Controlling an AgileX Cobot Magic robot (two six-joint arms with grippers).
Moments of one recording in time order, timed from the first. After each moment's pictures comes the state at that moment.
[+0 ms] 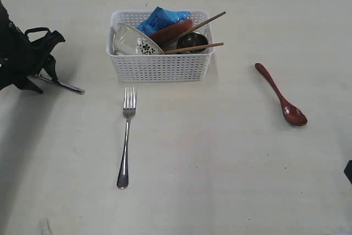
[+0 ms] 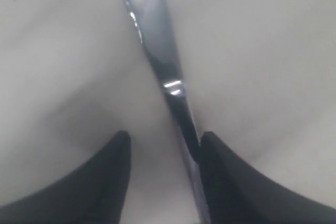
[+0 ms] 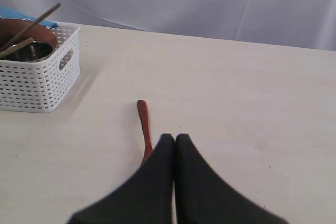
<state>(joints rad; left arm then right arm) -0.08 1.91 -1.03 -0.18 0.56 -0.80 0.11 0.01 0.00 -0.06 0.34 0.01</state>
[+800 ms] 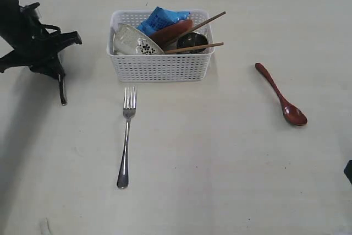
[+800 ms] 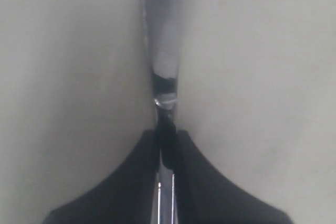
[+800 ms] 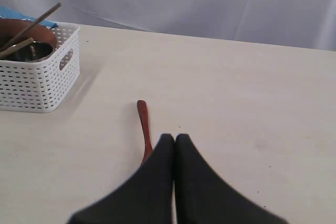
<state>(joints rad) -0.09 2.06 -1.19 -0.28 0.70 -0.20 0.11 0.01 0.00 -0.06 0.34 0.01</state>
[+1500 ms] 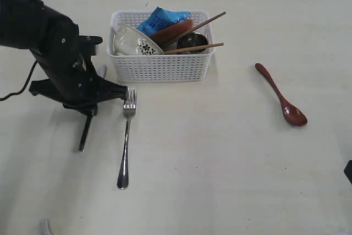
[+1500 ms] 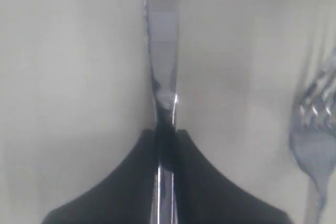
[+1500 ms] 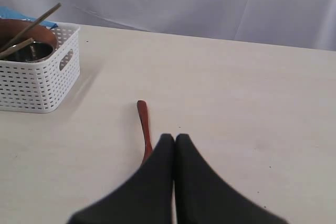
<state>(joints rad) -0.53 1.90 -0.93 0.03 0.60 -0.48 0.11 0.01 0.00 -0.06 0.34 0.01</state>
